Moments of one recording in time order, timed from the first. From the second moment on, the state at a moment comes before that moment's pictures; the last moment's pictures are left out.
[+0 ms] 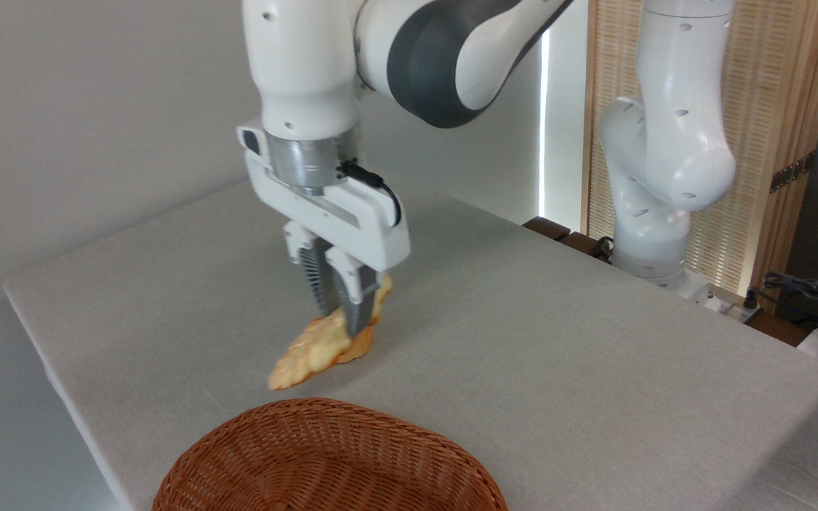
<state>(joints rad) -0.47 -0.10 0.42 -2.00 -0.08 1.91 0.66</state>
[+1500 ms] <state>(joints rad) -0.49 -0.17 0.39 -1.95 0.00 1.91 0.66</state>
